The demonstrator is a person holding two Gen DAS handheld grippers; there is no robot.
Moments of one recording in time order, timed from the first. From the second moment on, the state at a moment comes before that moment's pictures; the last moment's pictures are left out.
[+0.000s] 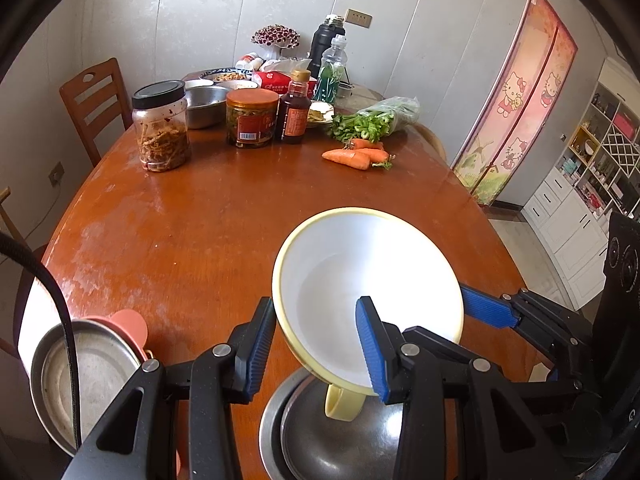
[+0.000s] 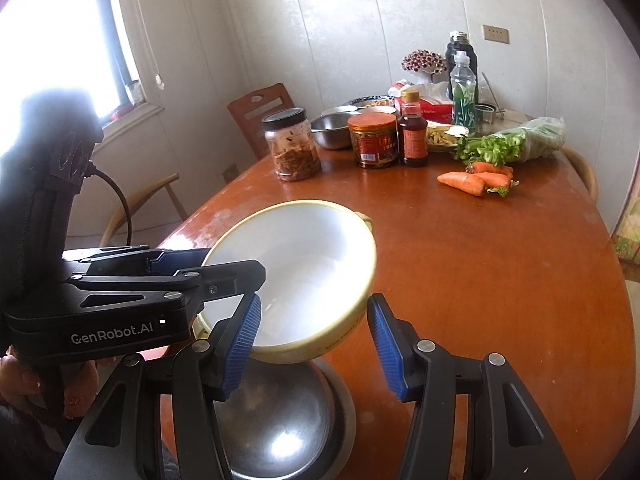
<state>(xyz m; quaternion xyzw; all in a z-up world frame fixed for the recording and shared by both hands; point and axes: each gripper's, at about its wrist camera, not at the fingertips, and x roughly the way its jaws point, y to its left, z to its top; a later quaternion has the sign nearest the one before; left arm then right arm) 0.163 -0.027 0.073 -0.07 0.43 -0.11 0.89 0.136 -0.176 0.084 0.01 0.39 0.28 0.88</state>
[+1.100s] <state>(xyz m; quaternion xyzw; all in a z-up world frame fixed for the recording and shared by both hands) 0.104 -0.051 0.052 -0.06 0.44 -0.11 0.89 0.081 -0.196 0.079 -0.04 0.38 0.29 0.88</state>
